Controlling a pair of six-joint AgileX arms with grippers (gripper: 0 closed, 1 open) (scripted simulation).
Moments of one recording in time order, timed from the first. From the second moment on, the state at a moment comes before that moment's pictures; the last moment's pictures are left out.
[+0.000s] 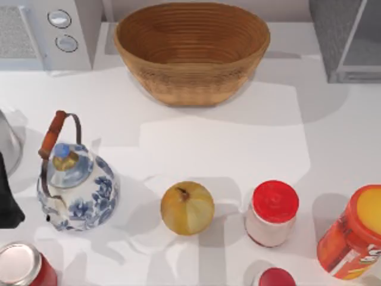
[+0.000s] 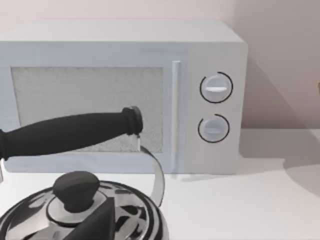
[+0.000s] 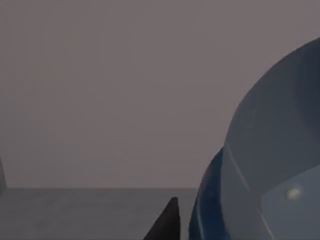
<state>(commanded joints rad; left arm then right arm) 0.00 0.00 0.00 0.00 0.00 0.00 -0.23 2.38 1.49 0.88 -0.20 0.01</state>
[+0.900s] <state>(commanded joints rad) 0.00 0.00 0.00 0.00 0.00 0.00 -0.23 2.38 1.49 0.88 -0.20 0.01</state>
